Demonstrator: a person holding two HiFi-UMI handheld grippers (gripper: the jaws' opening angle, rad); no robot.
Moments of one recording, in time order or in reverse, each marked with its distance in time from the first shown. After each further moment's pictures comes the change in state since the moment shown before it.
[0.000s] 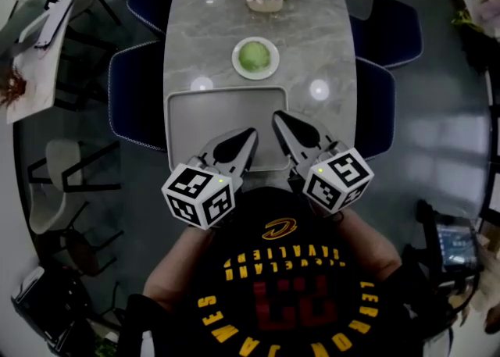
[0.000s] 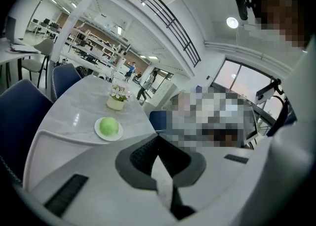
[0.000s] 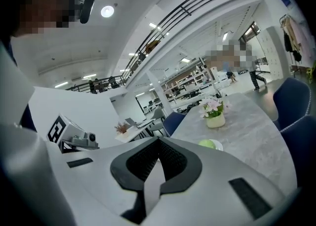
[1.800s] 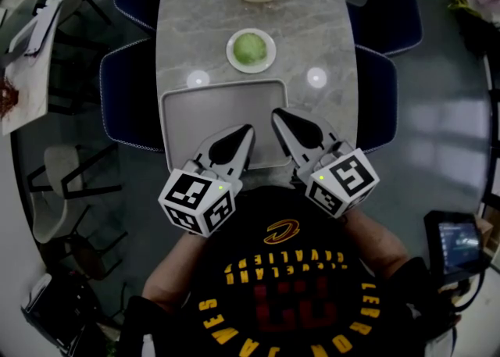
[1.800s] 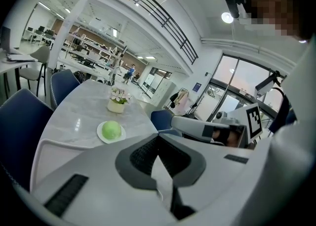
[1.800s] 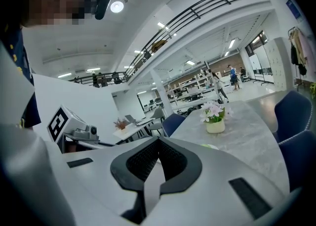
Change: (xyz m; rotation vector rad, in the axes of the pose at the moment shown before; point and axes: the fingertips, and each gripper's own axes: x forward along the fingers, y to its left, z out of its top) left arm -0.004 0.006 0.000 0.065 0.000 0.014; right arm 0.000 0.008 -0.002 -0.100 0.004 -0.013
